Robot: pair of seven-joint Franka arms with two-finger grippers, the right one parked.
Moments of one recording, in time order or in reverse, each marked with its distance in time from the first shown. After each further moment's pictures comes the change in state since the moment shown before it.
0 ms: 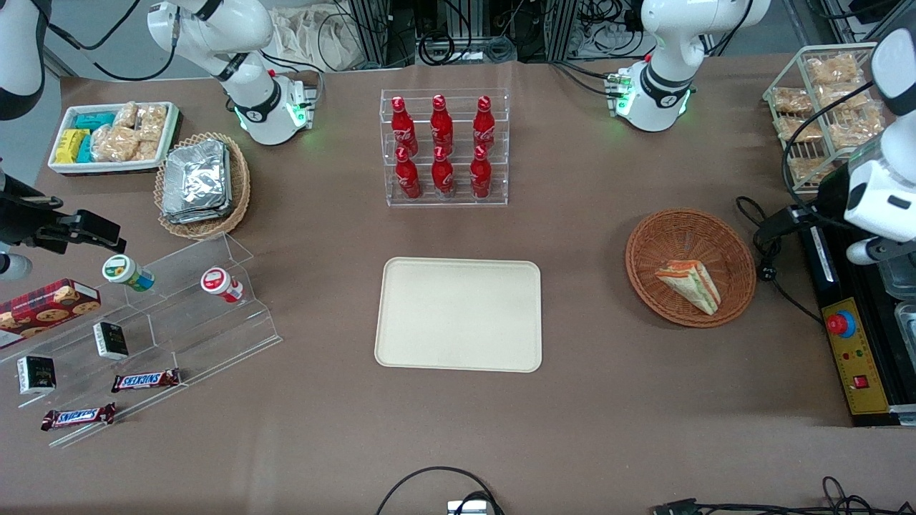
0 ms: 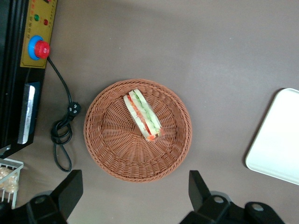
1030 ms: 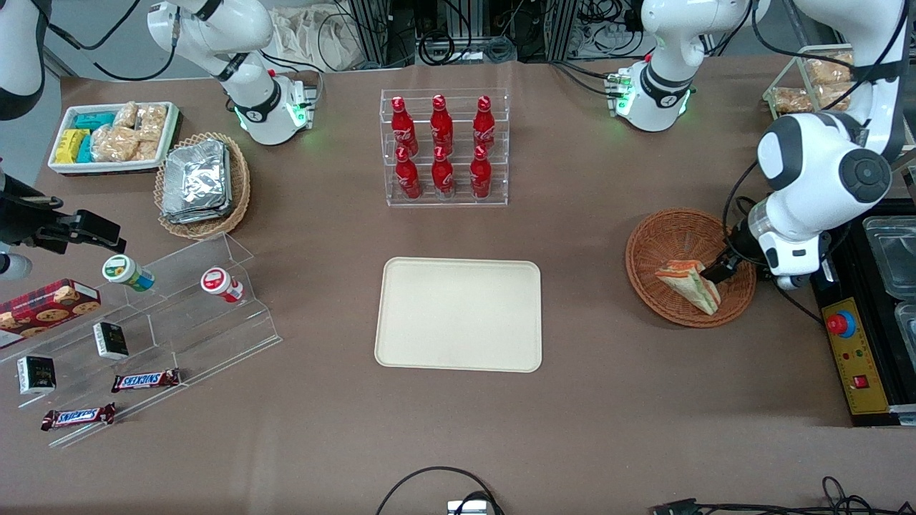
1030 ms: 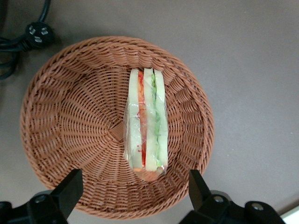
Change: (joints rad) arm 0.005 0.058 -0.001 -0.470 -0.077 0.530 -0.541
